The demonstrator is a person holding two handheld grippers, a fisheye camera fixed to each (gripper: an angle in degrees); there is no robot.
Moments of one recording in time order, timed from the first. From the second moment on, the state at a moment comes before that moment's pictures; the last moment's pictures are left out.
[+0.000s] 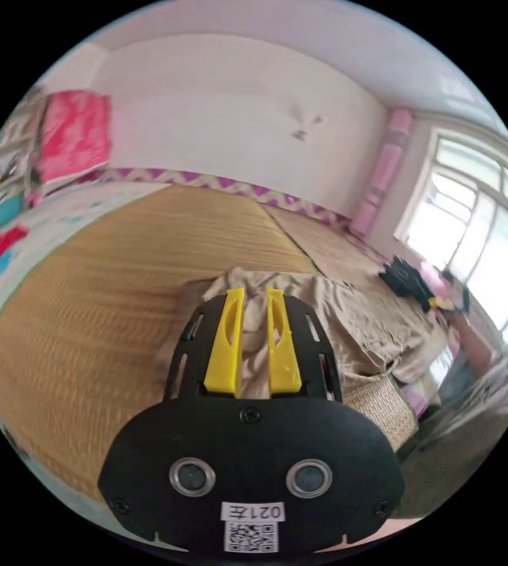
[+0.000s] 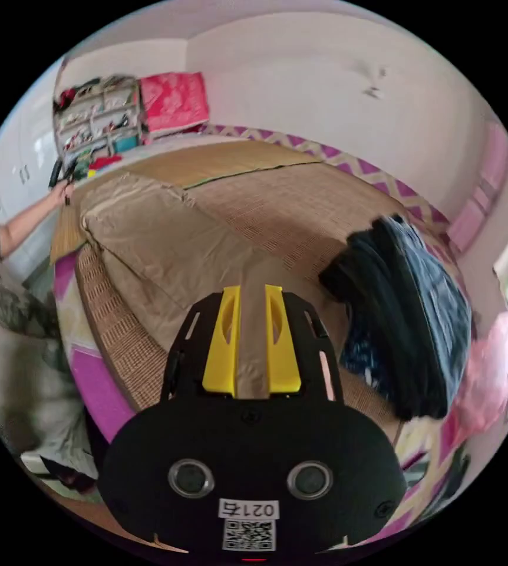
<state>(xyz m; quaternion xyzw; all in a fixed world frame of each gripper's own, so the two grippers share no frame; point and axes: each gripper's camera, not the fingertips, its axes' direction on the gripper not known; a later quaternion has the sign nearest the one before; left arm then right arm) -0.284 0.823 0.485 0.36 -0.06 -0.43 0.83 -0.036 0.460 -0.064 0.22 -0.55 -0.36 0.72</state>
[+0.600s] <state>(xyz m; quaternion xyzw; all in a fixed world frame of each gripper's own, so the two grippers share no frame) -0.436 0.472 0.538 0.14 0.00 -0.13 0.98 -0.269 0.361 -0.149 0.17 -0.45 -0.64 0.60</state>
